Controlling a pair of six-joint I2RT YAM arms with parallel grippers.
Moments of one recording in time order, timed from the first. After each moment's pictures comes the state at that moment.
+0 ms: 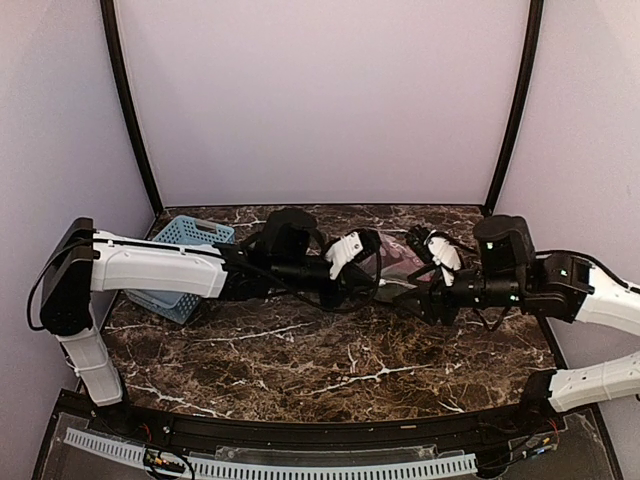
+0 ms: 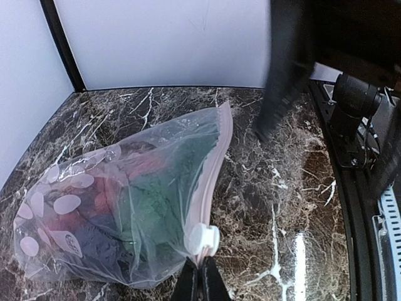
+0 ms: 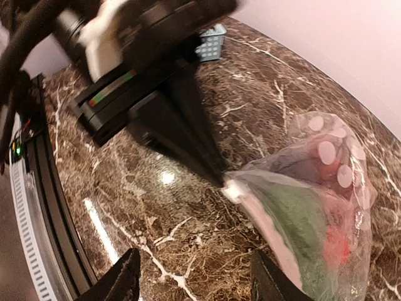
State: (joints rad) left arm -1.00 1.78 1.25 0.12 0.31 0.23; right arm 0.93 0.94 0.83 -0.44 -0.05 0.01
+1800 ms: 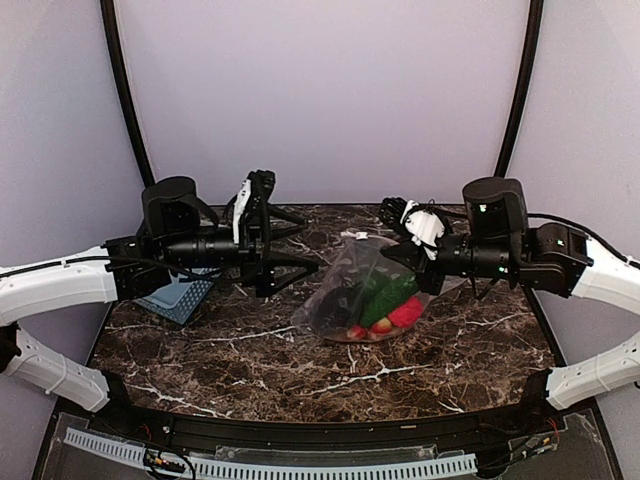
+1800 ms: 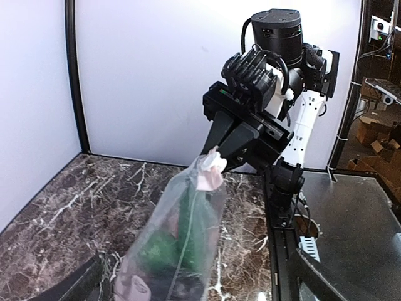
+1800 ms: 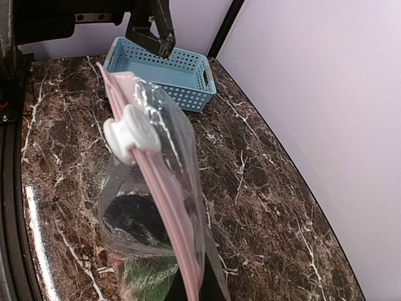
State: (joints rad) left arm -0.89 1.25 0.99 0.15 0.52 -0.02; right arm 1.02 1.09 1.07 -0.43 0.07 -0.37
